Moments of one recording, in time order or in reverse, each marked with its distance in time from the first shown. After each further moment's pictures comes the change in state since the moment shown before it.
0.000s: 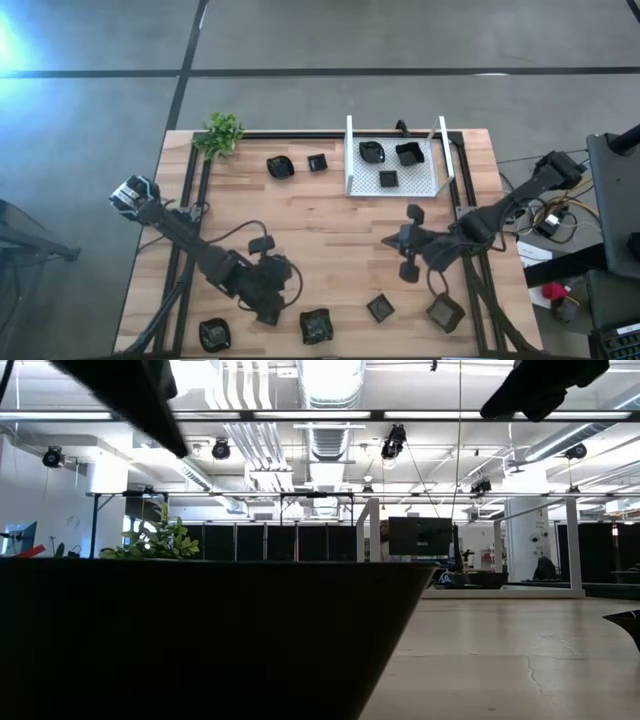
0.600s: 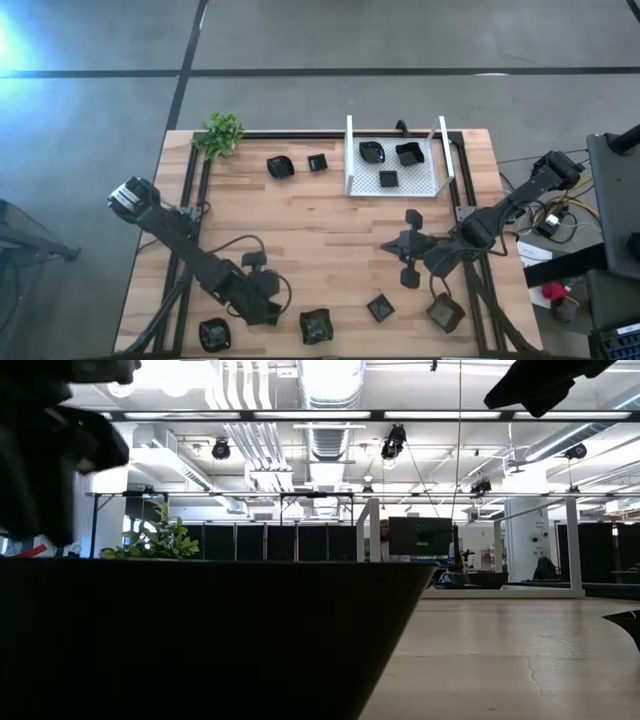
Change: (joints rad) left arm -0.083 0.001 -0.213 0.191 0.238 -0.019; right arm 0.035 0.022 0.005 0.042 0.002 -0.008
